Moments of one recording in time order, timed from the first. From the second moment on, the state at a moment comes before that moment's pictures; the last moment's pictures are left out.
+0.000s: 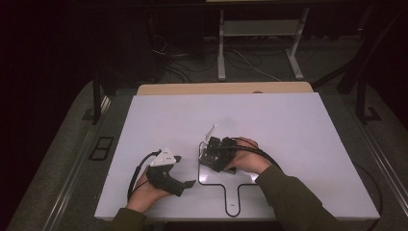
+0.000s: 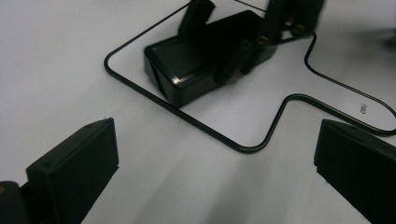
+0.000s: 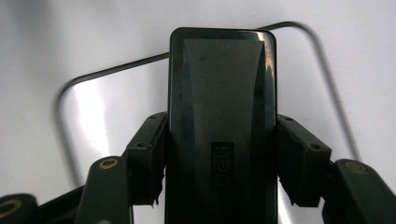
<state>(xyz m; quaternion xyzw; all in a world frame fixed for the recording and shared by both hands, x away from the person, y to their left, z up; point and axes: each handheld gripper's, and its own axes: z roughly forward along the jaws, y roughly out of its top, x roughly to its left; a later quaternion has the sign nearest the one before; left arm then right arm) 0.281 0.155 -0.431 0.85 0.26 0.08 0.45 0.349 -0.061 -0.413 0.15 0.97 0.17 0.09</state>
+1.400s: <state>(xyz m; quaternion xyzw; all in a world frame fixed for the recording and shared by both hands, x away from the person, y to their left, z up) 0.281 0.155 -0.431 0.85 0.26 0.08 0.45 0.392 -0.092 -0.416 0.25 0.94 0.22 0.07</state>
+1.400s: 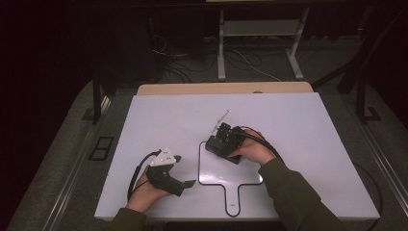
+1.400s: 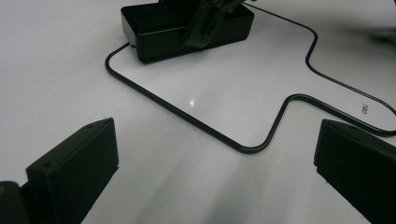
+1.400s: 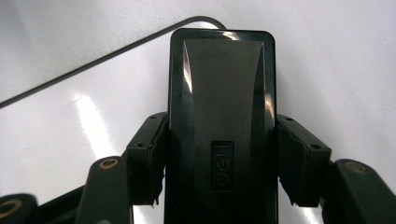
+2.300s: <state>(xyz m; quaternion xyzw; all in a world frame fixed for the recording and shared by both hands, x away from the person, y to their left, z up) 0.281 0.157 -0.431 0.85 0.26 0.09 0.45 0.416 -0.123 -0.385 0.30 0.91 0.27 0.05</state>
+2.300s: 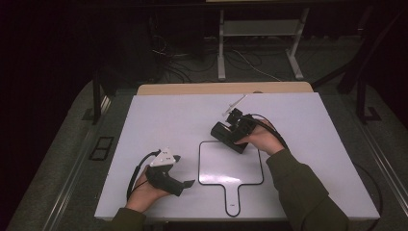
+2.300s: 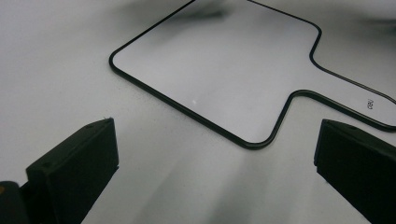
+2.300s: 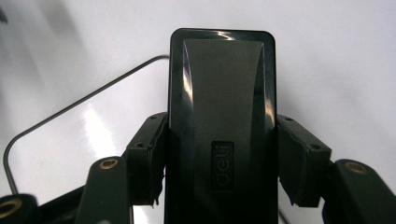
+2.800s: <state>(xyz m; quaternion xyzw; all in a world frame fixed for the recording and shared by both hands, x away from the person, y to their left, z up) 0.281 0.158 -0.431 0.85 0.26 0.09 0.45 0.457 -0.137 -0.363 0.34 0.89 0.29 0.07</state>
